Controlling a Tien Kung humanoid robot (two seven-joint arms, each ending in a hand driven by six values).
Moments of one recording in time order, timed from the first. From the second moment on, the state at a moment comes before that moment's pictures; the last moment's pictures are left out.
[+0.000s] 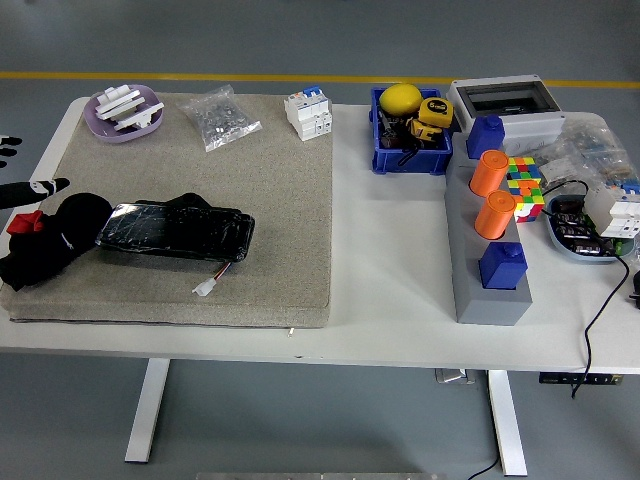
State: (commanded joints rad) left arm -0.20 0.43 -1.52 -1.40 1.81 0.03 0.42; right arm 0.12 -0.47 0.41 0.40 -0.31 -0.03 -0.19
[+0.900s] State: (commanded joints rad) left arm -0.20 0.42 -1.51 -1.38 1.79 0.04 0.39; right arm 0.12 -0.46 0.42 0.40 -0.31 -0.03 -0.18
